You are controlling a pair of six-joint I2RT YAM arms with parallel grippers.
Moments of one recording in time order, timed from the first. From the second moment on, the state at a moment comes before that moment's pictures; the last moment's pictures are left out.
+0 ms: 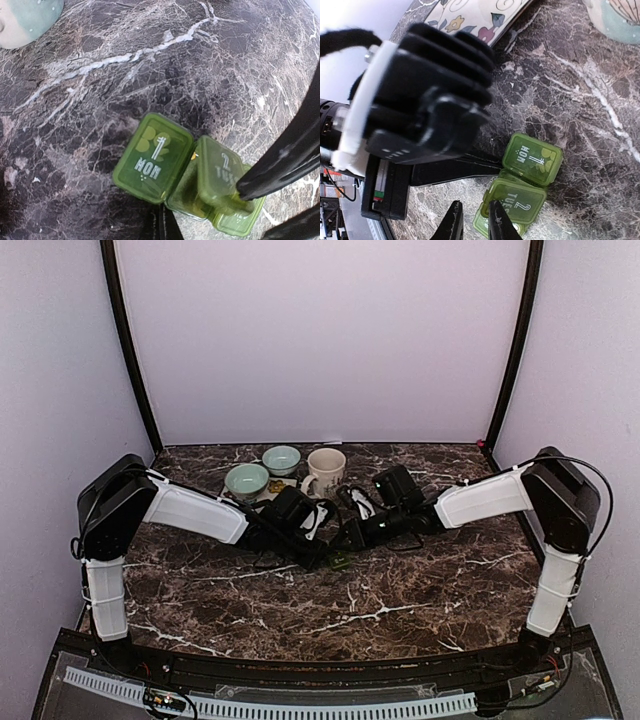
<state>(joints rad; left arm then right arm) -0.89 1.99 1.18 -0.09 0.06 -0.25 0.75 1.85 1.04 0.04 -0.53 0.39</state>
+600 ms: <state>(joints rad) -0.89 1.99 1.18 -0.09 0.06 -0.25 0.73 1.92 1.05 0.07 -0.57 0.45</state>
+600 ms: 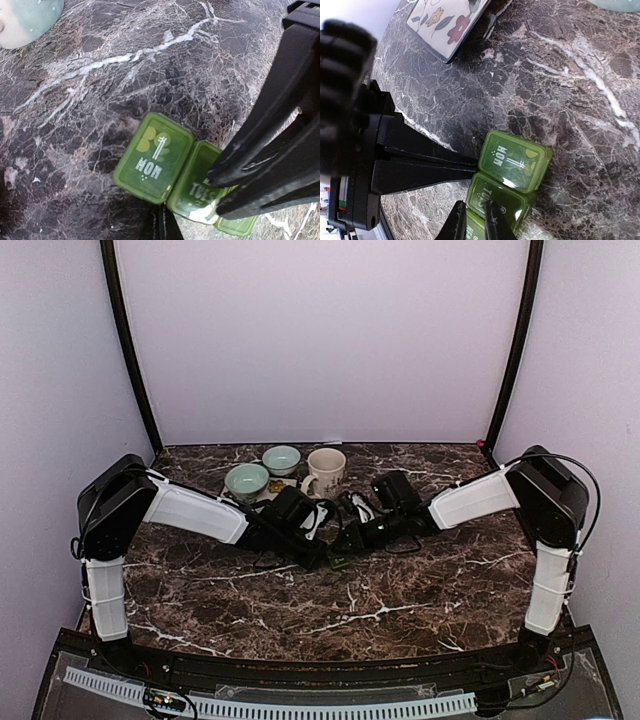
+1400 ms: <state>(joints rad) -0.89 1.99 1.18 -0.09 0.06 -0.25 0.75 2.00 1.24 -0.18 -0.51 0.34</state>
